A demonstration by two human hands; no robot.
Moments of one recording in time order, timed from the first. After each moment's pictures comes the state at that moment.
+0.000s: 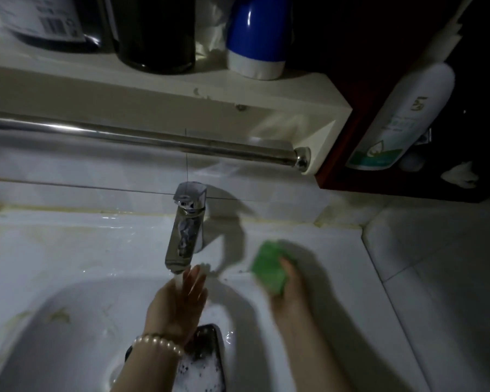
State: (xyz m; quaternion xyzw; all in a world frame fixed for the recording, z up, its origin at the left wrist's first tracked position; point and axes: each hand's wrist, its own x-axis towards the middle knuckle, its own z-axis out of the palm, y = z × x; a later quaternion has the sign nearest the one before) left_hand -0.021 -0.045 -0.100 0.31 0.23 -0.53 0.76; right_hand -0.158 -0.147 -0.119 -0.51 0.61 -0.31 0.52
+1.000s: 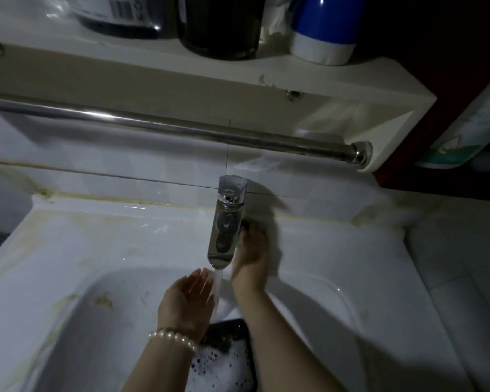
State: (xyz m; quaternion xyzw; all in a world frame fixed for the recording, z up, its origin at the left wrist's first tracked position) left_hand 0.017 -0.017 -0.111 0.39 0.28 -0.50 0.72; right_hand -0.027 -0.143 -0.154 -0.72 0.52 -0.36 0.30
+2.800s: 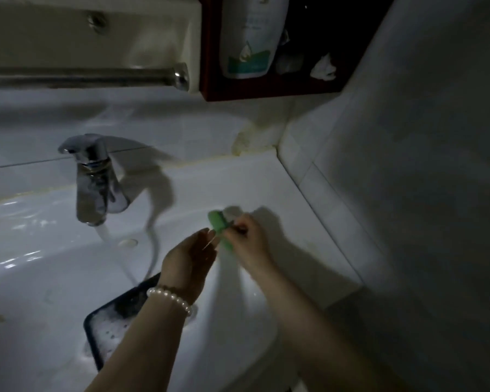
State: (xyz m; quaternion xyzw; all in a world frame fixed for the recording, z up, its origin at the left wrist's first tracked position) left_hand -0.119 -0.038 -0.101 0.45 0.02 -0.66 0.61; right_hand -0.223 -0.089 -0.114 -0.55 0.60 -0.34 0.47
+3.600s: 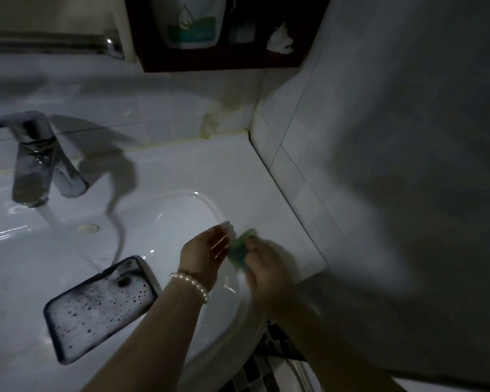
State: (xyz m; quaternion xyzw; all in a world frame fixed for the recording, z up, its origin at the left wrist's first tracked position) left_hand -0.207 -0.040 -0.114 0.50 -0.01 -0.67 0.54; right_hand -0.351 -0.021 -0.144 -0.83 0.53 -0.16 0.07
